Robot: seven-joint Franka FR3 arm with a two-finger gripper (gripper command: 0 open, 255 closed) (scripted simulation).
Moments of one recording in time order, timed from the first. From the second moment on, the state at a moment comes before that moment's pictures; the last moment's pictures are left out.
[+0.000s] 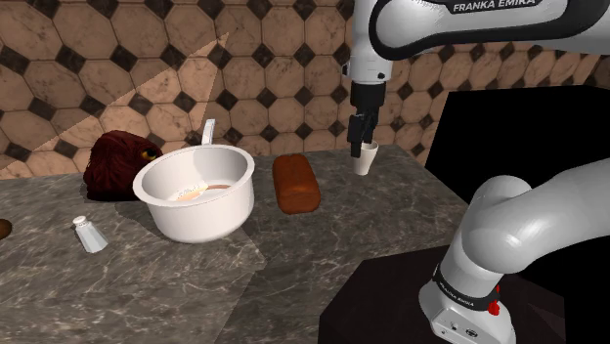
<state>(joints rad) 0.01 -0.74 0.04 -2.42 0.05 1.62 -0.15</state>
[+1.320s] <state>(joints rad) -0.17 -0.37 -0.14 -2.45 -0.18 2.13 -0.27</state>
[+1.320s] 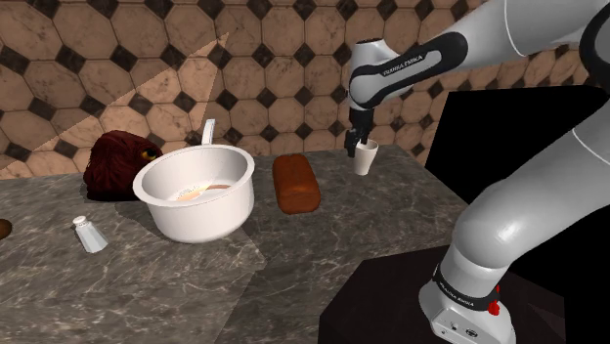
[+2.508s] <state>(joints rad) -0.24 -0.05 -0.23 -2.36 -0.24 2.43 -0.30</state>
